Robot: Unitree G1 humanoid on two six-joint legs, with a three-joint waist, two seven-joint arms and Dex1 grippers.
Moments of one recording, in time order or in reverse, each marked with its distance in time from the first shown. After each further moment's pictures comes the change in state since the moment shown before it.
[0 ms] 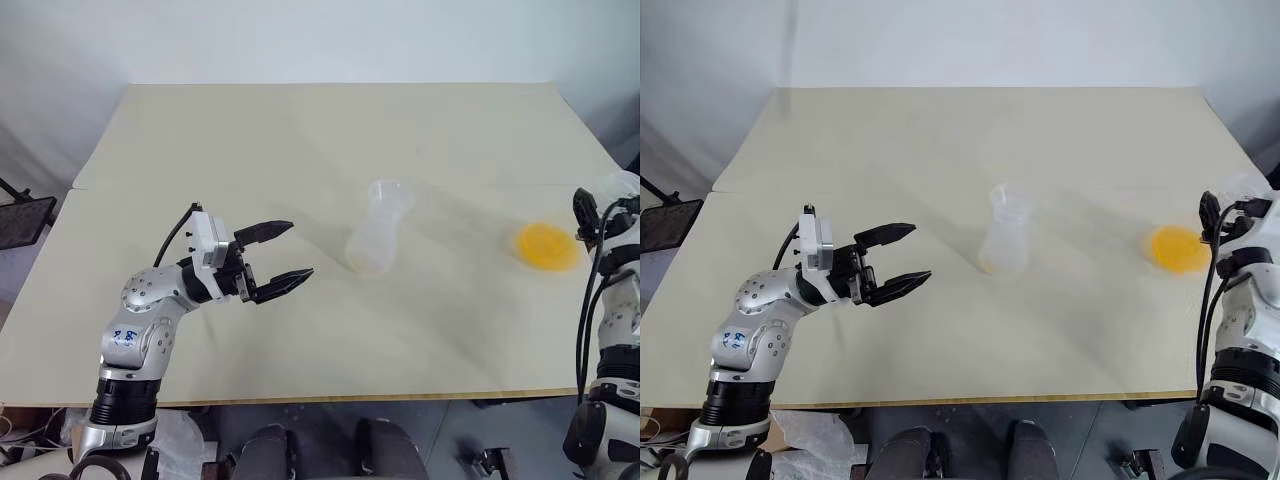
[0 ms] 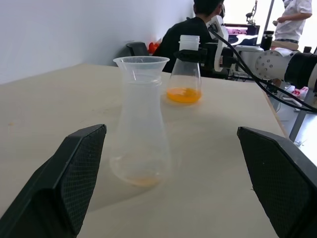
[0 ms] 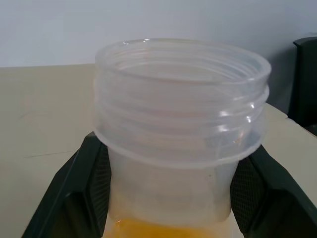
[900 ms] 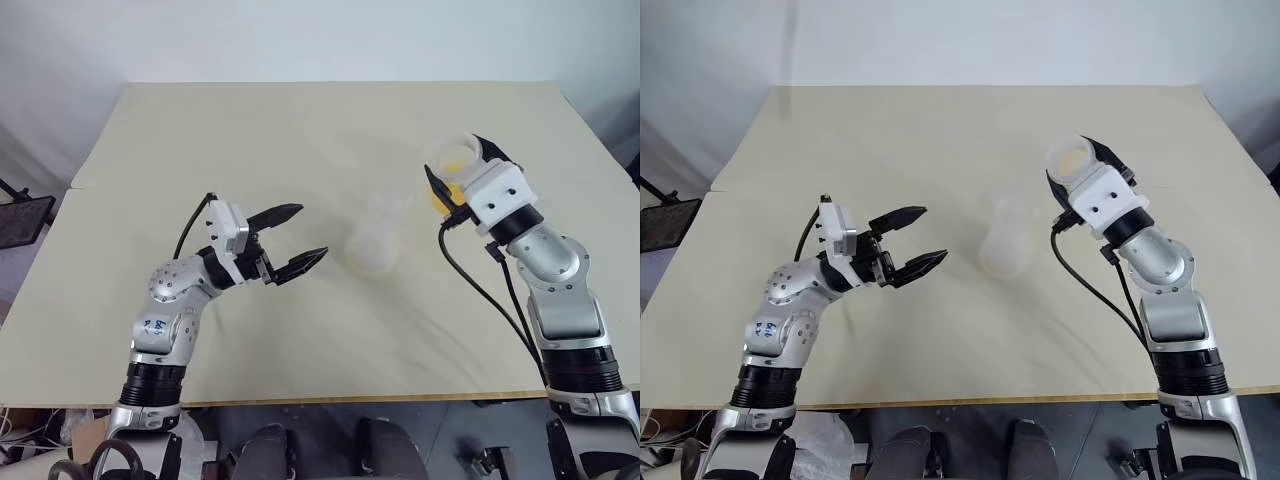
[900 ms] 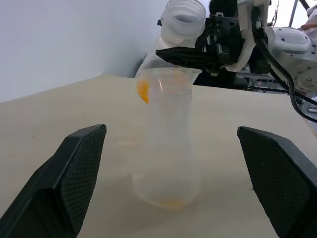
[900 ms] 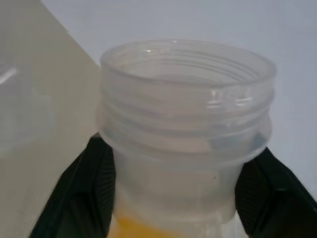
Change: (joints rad) left arm -0.083 -0.092 -0.054 0.112 0.068 -0.108 0.100; right arm 0.034 0.057 0.473 -0.605 -0.479 -0.155 -0.030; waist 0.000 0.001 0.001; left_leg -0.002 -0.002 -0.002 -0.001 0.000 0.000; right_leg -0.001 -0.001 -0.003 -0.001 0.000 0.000
